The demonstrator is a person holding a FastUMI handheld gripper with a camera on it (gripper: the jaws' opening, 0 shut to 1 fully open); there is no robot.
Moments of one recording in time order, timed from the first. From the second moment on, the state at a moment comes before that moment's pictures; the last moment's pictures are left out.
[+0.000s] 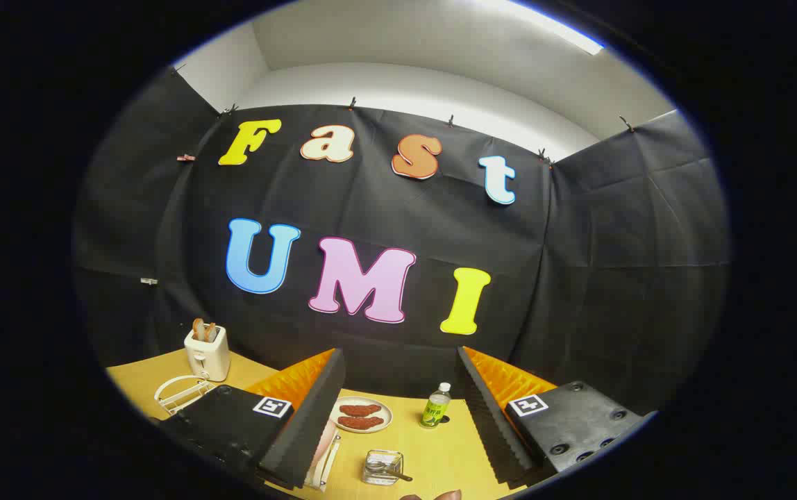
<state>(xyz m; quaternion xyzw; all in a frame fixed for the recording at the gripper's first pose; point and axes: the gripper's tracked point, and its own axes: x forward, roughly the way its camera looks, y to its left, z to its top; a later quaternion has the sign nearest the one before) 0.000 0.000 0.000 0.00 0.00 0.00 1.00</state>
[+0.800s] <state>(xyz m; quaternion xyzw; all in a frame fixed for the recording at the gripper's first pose) -0.005 0.021 -0.014 -0.01 0.02 0.02 1.00</state>
